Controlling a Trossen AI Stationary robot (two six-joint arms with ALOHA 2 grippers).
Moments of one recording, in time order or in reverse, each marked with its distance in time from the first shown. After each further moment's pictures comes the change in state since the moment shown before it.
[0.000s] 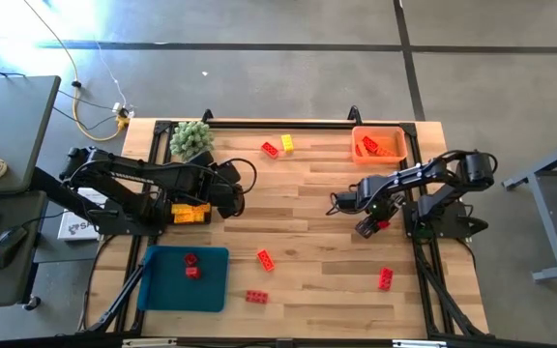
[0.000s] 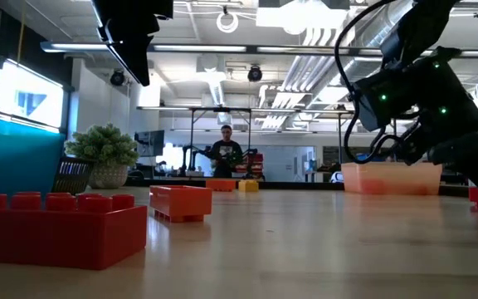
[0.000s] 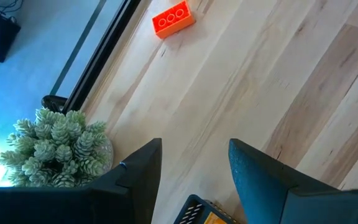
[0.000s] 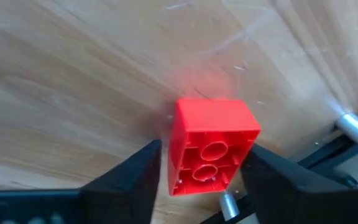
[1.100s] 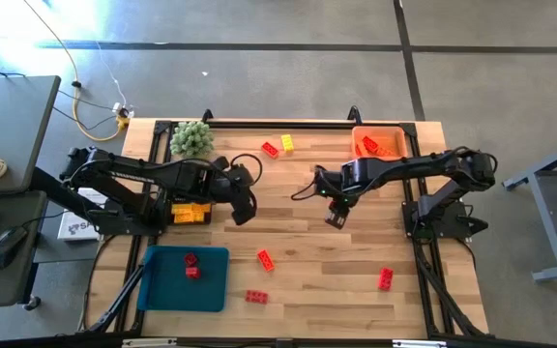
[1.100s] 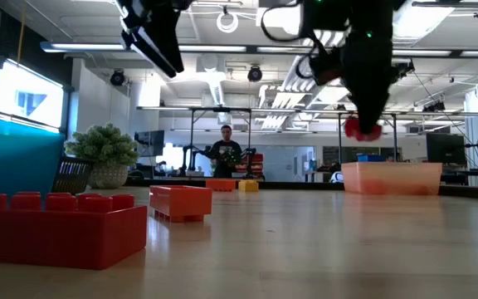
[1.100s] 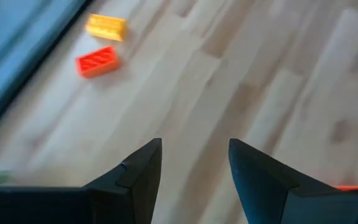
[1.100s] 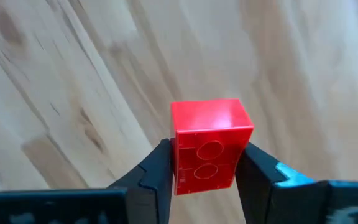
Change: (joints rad) left arm 0.019 0.000 0.000 0.296 0.183 0.055; right arm 0.026 -0.011 0.468 0.026 0.112 -0.350
